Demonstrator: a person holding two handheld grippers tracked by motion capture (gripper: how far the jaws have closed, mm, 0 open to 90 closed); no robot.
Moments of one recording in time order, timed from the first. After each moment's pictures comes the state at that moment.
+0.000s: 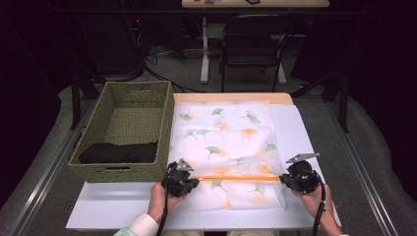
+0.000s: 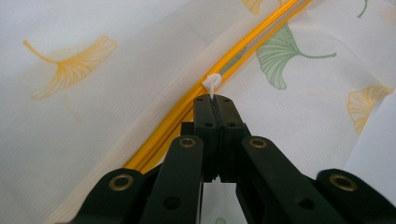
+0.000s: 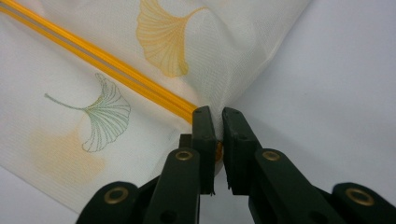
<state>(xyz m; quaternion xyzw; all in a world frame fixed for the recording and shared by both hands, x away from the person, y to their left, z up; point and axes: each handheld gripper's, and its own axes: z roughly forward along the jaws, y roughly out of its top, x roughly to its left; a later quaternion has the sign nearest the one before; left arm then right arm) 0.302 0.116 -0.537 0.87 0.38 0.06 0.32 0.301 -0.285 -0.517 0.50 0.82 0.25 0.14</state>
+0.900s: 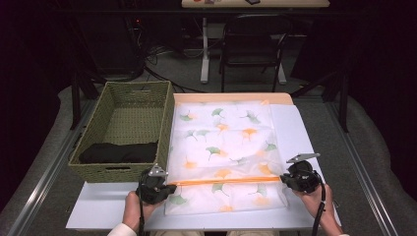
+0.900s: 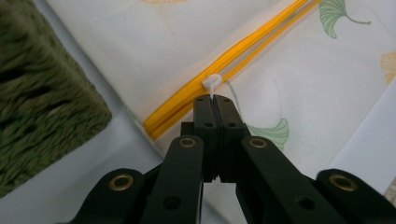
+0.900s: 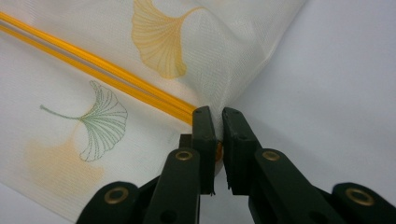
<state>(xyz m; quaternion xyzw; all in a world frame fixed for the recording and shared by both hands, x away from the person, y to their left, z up) 0.286 0.167 -0.532 0.85 0.42 0.06 0.31 0.301 -0.286 -0.518 0.50 0.82 0.25 0.15</state>
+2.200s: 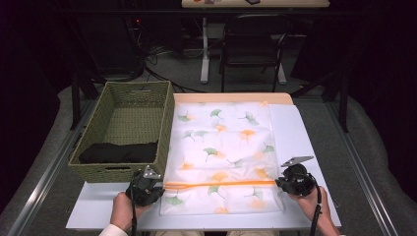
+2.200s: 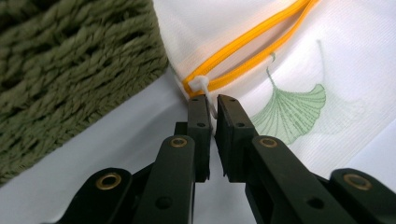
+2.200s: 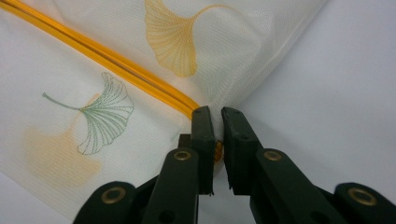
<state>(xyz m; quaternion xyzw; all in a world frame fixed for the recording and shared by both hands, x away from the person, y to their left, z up) 0.284 0.185 -0.531 0.87 0.41 0.08 0.24 0.297 -0.274 -0.525 0.48 0.83 0.25 0.13</state>
